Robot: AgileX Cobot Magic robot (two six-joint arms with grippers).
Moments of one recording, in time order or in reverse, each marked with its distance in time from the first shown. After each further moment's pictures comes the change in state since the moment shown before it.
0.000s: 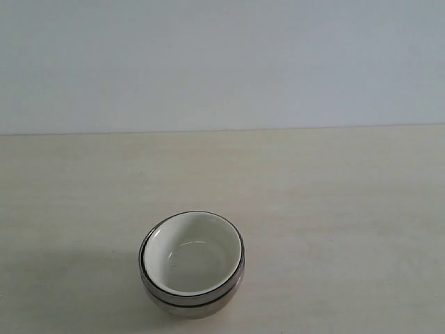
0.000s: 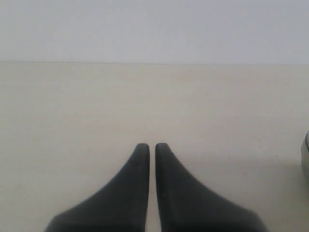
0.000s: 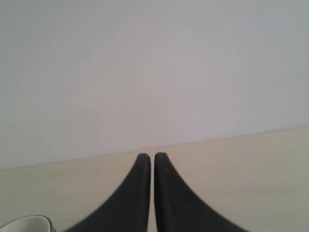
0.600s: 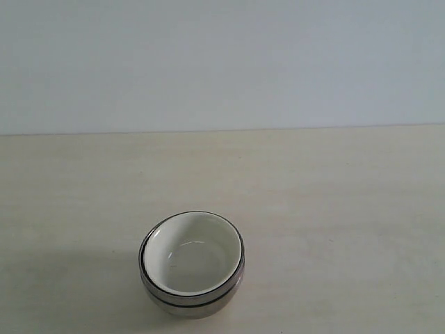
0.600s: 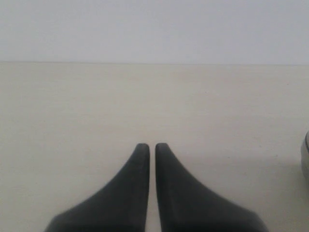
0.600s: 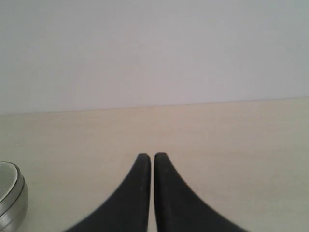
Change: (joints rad) left arm 0.000 0.000 0.000 0.000 0.000 0.000; right arm 0.000 0.000 0.005 0.659 0.165 -0.785
